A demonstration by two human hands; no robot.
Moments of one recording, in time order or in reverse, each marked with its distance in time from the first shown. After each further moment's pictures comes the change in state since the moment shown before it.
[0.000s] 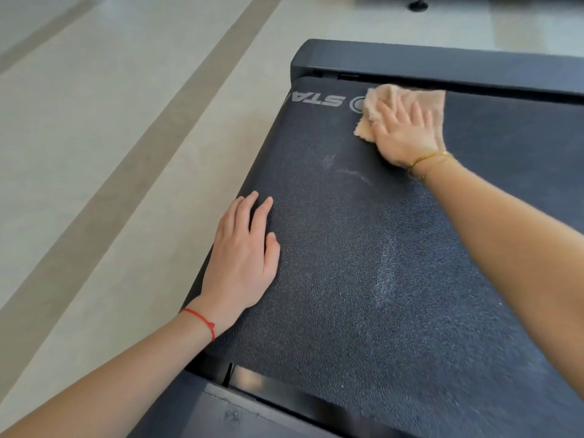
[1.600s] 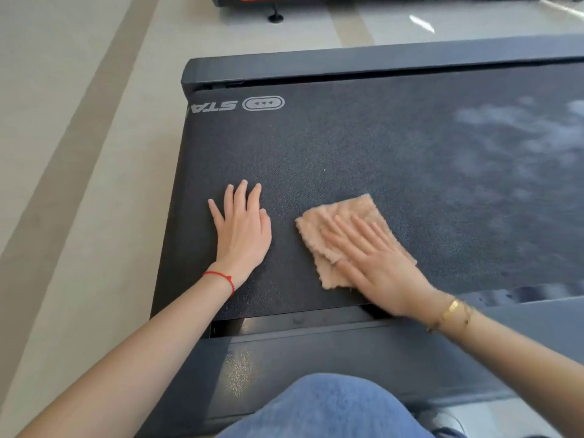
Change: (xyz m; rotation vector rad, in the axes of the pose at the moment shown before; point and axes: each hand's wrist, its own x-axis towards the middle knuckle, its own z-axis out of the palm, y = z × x) left_hand 0.003 0.067 0.018 -0.066 -0.101 0.167; right_hand -0.351 0.022 0.029 -0.038 -0.021 -0.150
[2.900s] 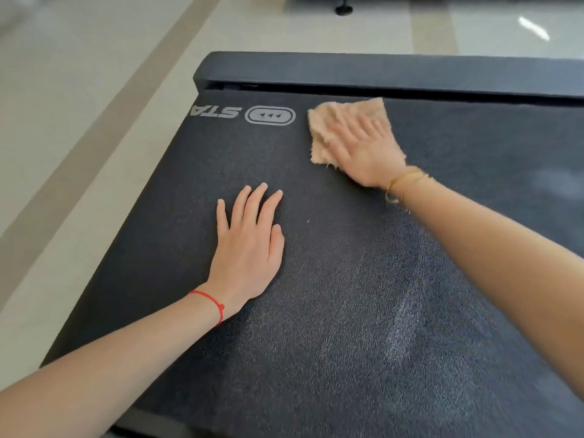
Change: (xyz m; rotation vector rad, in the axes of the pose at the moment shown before) left_hand 0.069 0.077 0.031 0.110 0.031 -0.079; right_hand 0.298 0.163 -0.051 -0.036 0.065 -0.061
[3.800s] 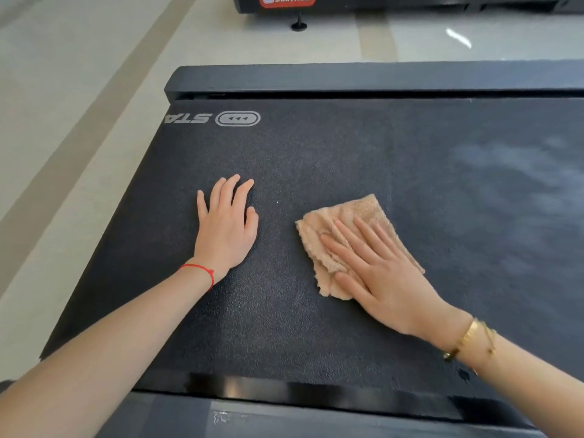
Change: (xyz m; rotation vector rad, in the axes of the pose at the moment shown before) left_hand -0.001 0.002 0.001 -0.033 0.039 0.003; right_hand -0.272 -0.035 0.003 0.058 -0.072 -0.123
